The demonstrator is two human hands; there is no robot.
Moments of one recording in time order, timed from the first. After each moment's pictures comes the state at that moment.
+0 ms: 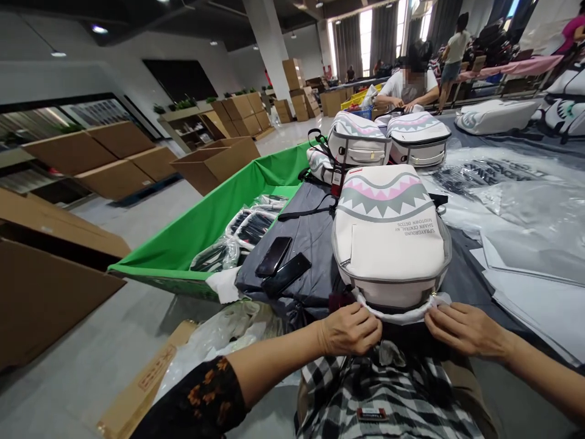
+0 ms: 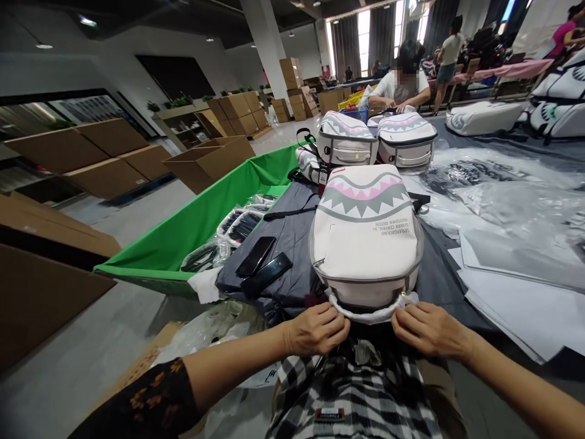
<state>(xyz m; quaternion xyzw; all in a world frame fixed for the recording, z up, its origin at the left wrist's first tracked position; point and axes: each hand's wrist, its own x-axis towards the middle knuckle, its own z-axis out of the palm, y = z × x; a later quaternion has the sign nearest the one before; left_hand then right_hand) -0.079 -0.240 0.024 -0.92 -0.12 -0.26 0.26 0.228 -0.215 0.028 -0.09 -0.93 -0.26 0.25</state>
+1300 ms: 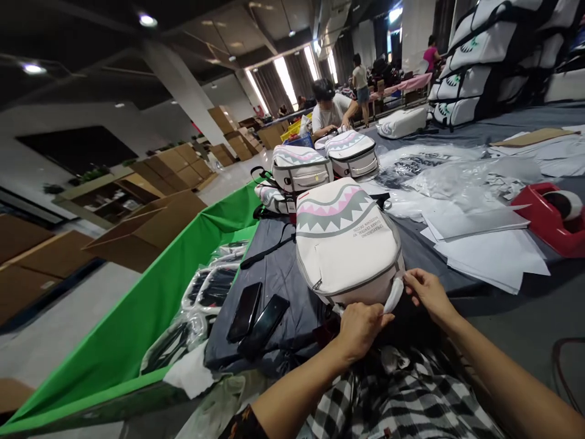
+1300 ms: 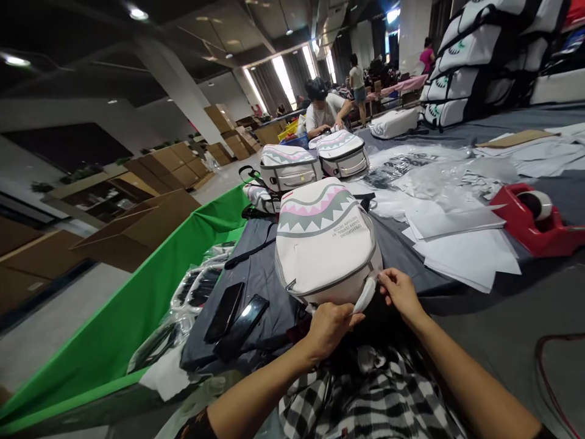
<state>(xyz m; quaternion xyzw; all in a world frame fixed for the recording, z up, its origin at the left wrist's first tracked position) -0.009 -0.225 0.038 -0.87 -0.47 0.06 -0.13 0.184 -0.225 -0.015 -0.62 -0.44 0.37 0.54</state>
